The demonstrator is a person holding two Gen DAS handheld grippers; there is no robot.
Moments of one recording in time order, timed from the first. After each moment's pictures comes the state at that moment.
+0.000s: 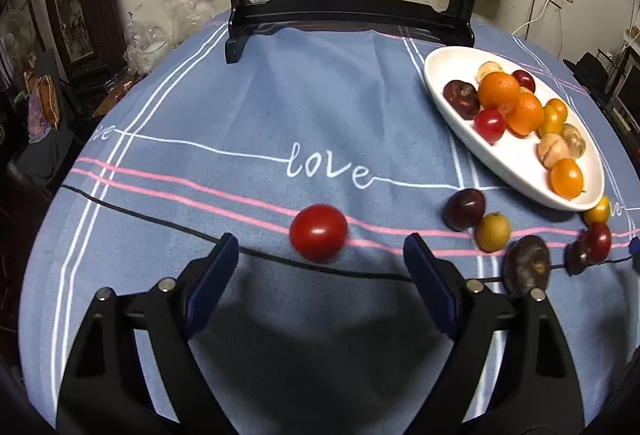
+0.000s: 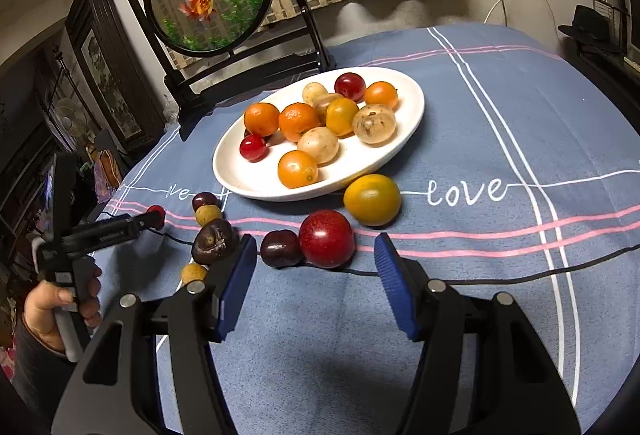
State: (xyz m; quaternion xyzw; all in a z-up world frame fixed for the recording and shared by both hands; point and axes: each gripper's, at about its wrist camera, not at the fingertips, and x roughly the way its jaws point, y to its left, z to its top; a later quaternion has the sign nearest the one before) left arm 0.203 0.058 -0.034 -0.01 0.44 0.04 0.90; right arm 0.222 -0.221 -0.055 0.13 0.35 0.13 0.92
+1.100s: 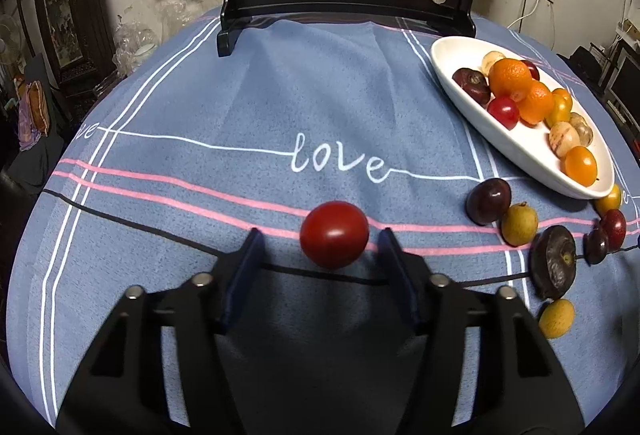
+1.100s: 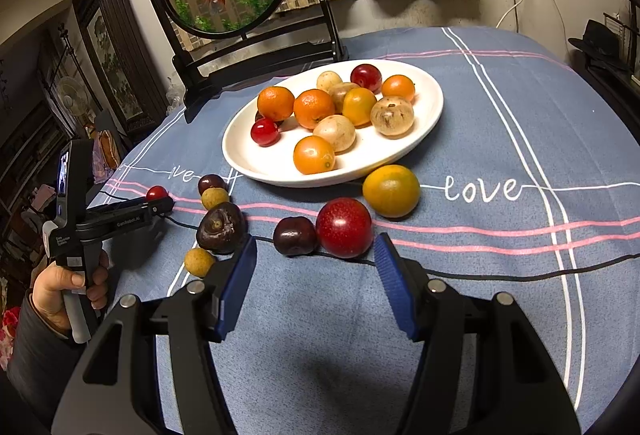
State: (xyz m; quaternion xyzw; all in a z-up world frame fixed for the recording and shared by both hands) left arm 0.213 0.069 -0.049 -0.01 0.44 0.02 0.90; right arm 0.220 -0.202 -0.058 0.10 0.36 0.14 0.92
